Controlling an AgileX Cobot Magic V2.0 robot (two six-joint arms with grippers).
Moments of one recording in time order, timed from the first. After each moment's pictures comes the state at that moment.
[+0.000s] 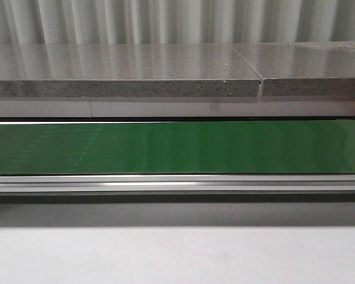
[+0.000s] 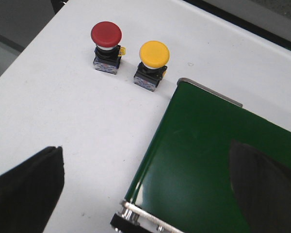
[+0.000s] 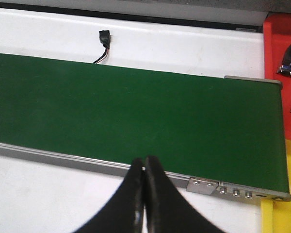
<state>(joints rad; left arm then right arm) 0.22 1.21 -0.92 0.05 0.62 -0.29 -0.13 0.72 -0.73 0.38 0.77 -0.33</state>
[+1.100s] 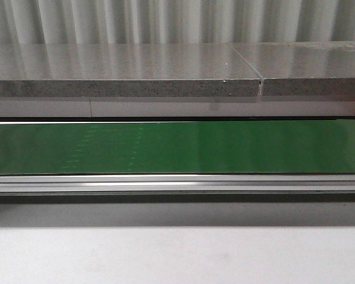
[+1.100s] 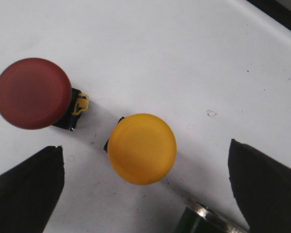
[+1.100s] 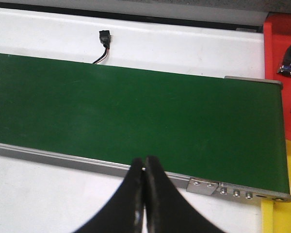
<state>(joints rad) 0.23 1.91 -1.38 -0.04 0.58 -0.29 -0.13 0.72 -0.73 0.38 0.77 -0.33</state>
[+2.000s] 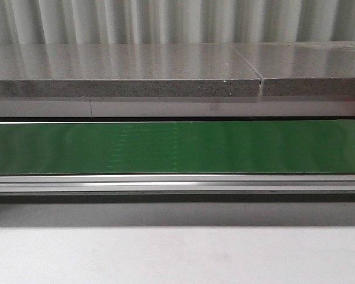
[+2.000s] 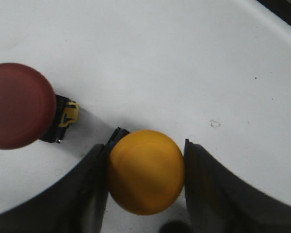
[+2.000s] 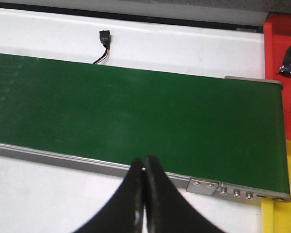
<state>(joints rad) 0.23 1.97 -1.41 -0.07 0.55 -0.29 -0.13 0.72 -0.73 0.38 0.77 -0.33</state>
